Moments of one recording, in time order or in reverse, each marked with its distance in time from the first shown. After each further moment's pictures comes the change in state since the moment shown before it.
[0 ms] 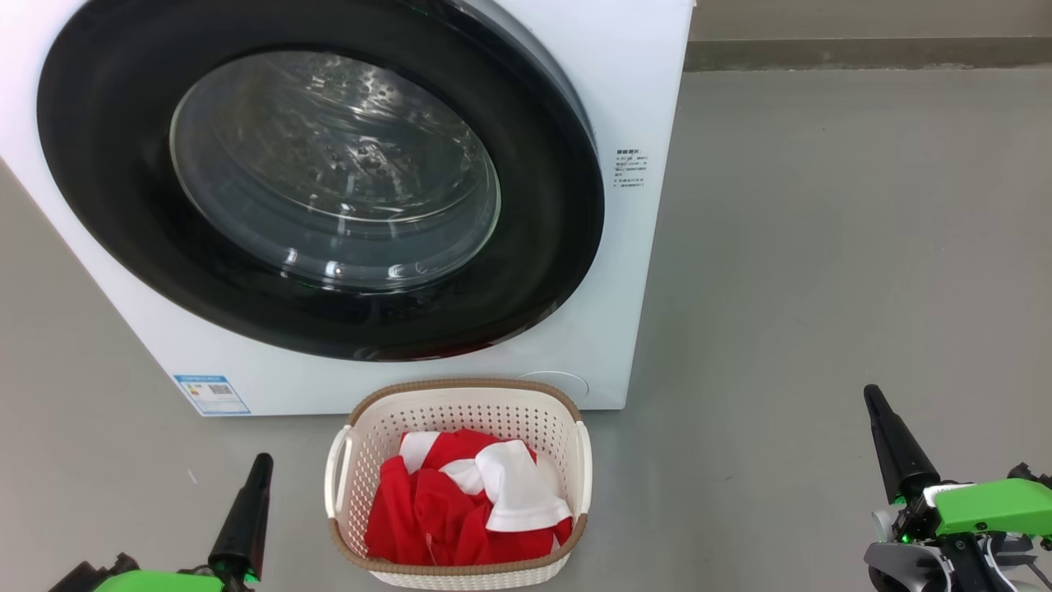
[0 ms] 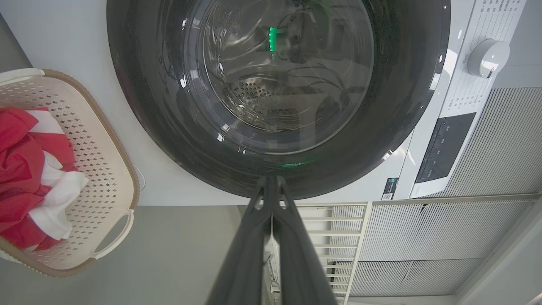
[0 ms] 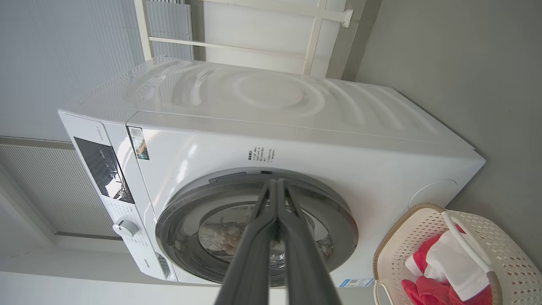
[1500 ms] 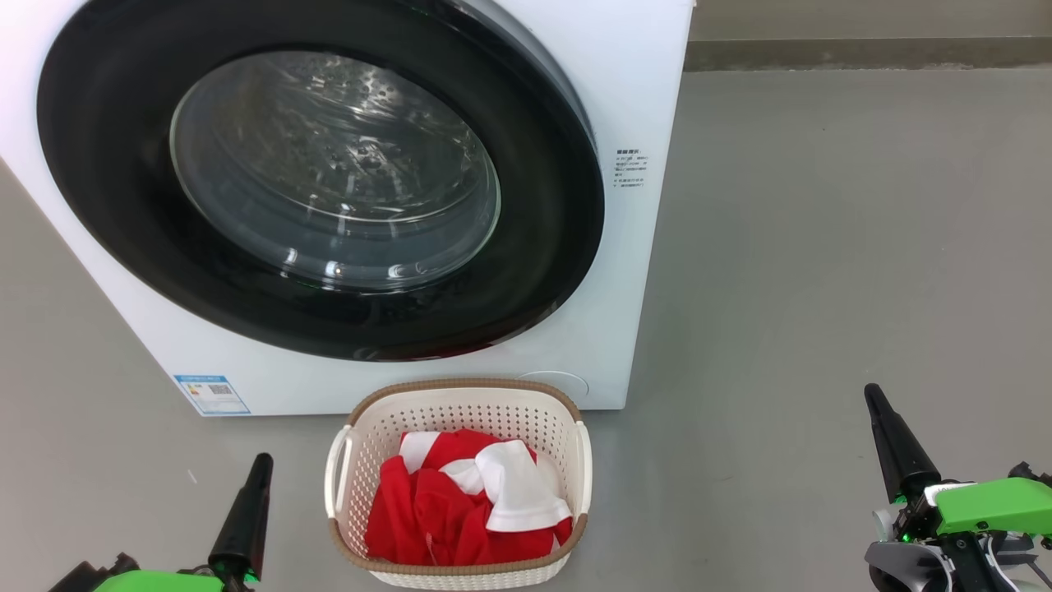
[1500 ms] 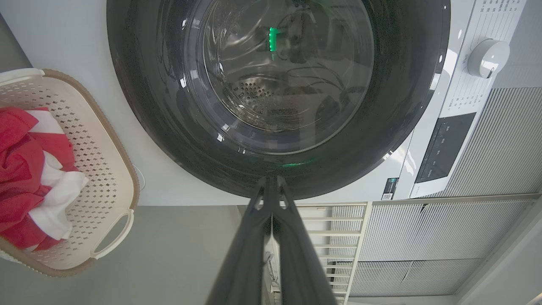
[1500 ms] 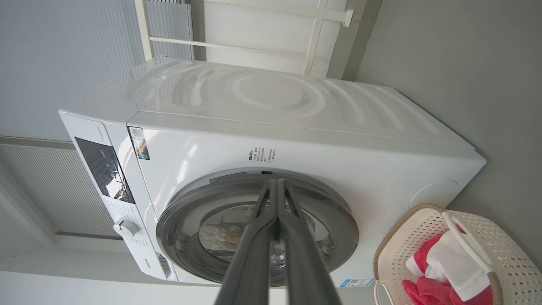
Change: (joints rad) left arm 0.000 0.000 0.000 0.000 0.000 0.000 0.000; right arm -0.002 0.001 -0.004 0.000 -0.001 0.000 0.004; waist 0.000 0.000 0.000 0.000
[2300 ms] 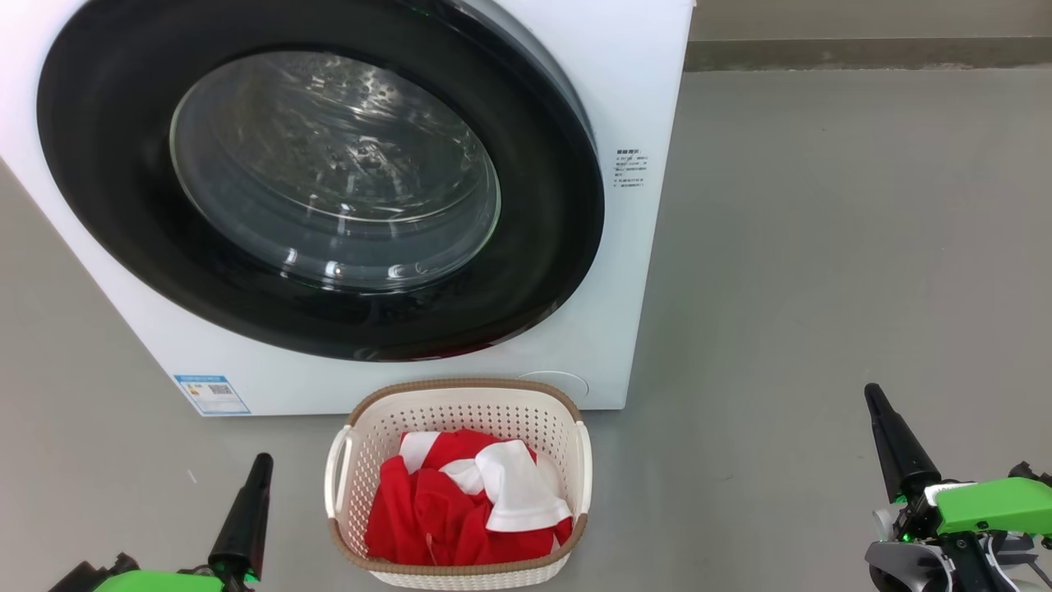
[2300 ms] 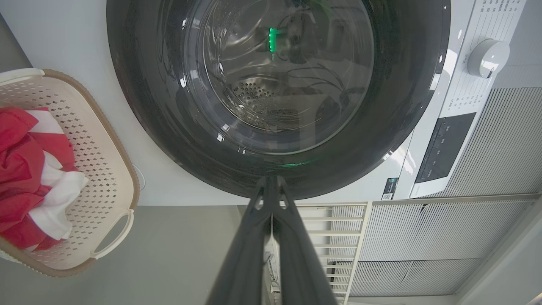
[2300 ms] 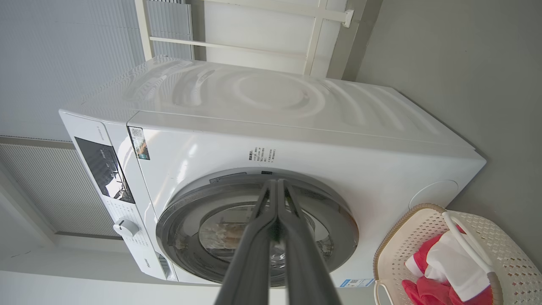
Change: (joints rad) left arm 0.000 0.000 0.000 0.000 0.000 0.000 0.000; right arm 0.000 0.000 -0.001 0.000 -0.002 0.000 0.001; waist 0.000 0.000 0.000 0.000
